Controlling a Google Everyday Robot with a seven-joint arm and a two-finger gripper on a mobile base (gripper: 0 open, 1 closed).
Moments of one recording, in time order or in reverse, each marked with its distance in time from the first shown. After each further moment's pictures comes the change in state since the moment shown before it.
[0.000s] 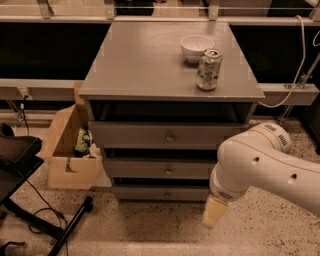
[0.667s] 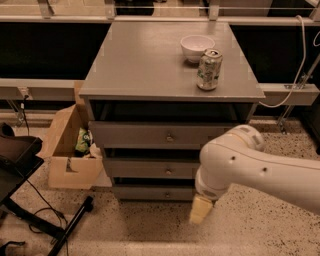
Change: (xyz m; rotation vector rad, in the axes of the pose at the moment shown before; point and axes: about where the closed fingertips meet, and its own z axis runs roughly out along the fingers) arm -0.026 0.001 0.035 -0.028 -0.007 -0.049
